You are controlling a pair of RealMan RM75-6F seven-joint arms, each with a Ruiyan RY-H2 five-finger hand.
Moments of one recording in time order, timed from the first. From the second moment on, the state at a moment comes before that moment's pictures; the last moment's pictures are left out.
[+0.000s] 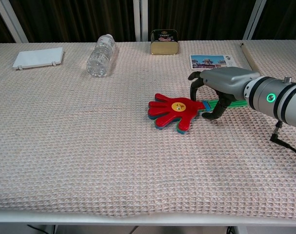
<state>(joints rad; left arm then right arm) -0.03 -1.17 0.01 -1.48 1.60 1.59 -0.02 0.79 -1.61 0.14 -1.50 -0.86 0.94 -0.60</state>
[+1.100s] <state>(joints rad) -0.03 -1.19 0.00 -1.46 1.62 1.62 -0.04 0.69 -1.64 0.14 -1.44 -1.16 1.04 -0.17</state>
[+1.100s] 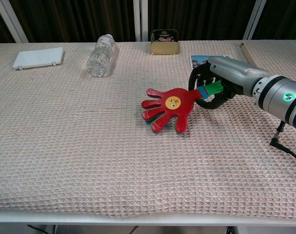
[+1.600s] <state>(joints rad) -0.03 -1.19 0.00 -1.45 1.62 1.62 -0.05 0.63 -1.62 0.19 -1.46 -1.25 1.10 0.08</state>
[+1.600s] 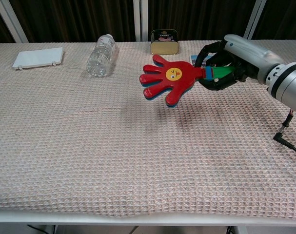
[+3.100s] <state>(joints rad) -0.03 -1.19 0.00 -1.45 1.62 1.60 -0.05 0.60 -1.40 0.29 -1.63 -1.24 0.95 -0.27</state>
